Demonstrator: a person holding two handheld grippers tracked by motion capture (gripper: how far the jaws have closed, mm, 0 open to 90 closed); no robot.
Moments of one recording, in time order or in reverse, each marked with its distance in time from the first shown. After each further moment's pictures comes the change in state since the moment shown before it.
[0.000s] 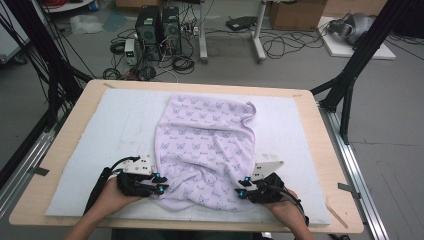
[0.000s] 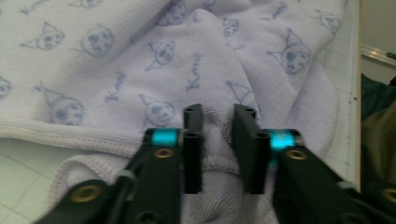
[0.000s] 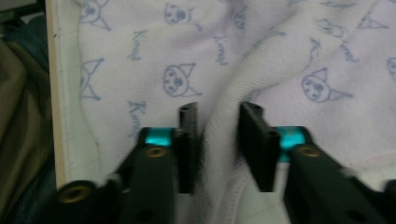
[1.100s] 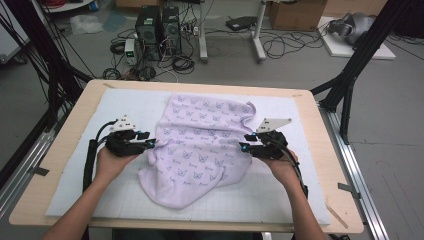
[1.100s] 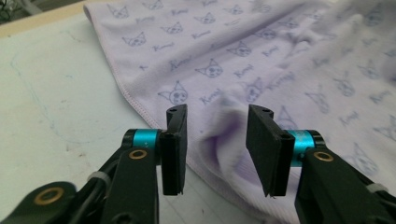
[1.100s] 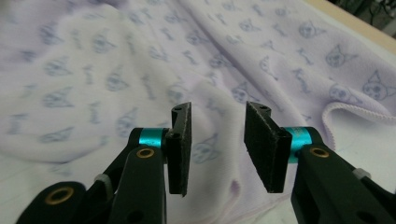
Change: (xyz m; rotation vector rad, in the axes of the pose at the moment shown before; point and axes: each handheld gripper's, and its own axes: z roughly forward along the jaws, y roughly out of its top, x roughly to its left) left arm 0.081 0.017 -0.035 -0.152 0.340 -0.221; right arm -0.080 0.058 -0.025 -0.122 -0.221 0.084
